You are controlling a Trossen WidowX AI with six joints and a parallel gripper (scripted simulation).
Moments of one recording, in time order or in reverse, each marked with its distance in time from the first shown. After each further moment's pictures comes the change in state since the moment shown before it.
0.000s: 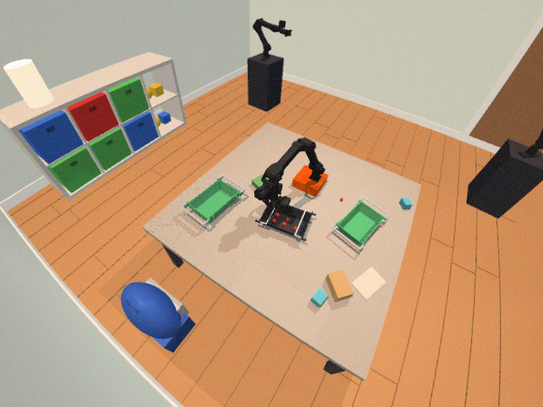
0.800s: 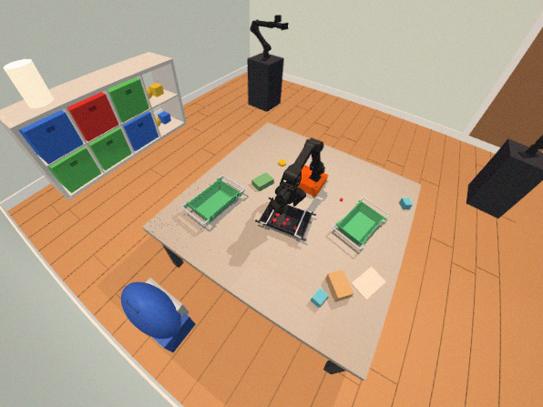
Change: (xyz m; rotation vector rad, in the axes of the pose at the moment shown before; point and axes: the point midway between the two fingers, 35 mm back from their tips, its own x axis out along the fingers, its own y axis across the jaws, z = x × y) arm -0.041 -0.093 -0.013 -1.052 -0.005 0.005
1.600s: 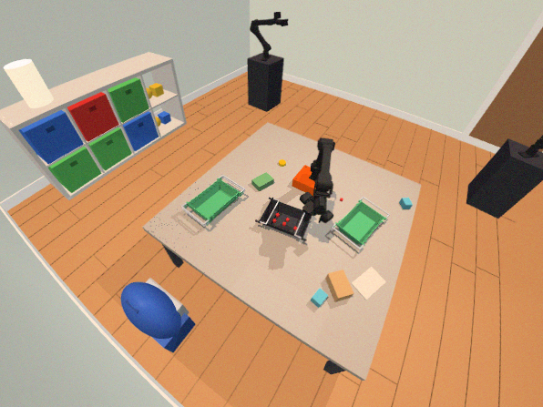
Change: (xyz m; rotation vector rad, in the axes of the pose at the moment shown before) arm 0.012 -0.092 -0.105 -1.608 -0.009 0.006
